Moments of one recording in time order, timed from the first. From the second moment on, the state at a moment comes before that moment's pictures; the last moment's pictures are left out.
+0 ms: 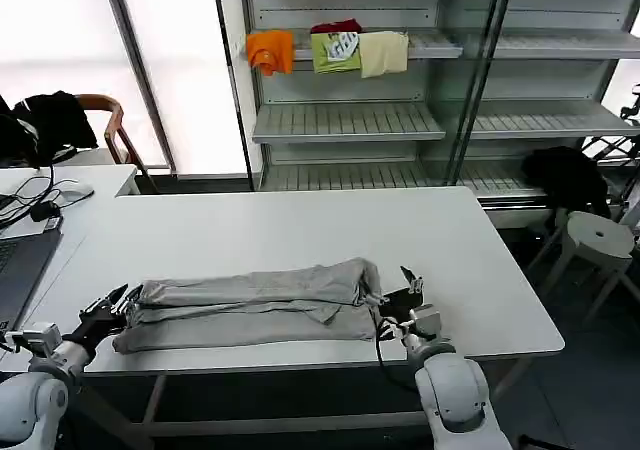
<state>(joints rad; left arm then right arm) 1.27 -1.13 -0.89 -1.76 -0.44 0.42 0.27 -1.10 1.49 0.41 1.98 0.01 -0.47 -0.10</state>
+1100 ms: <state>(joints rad) 1.26 -1.26 -0.81 -1.75 -0.42 0.41 0.00 -1.07 1.52 0.42 2.01 0.17 -0.43 -0.07</state>
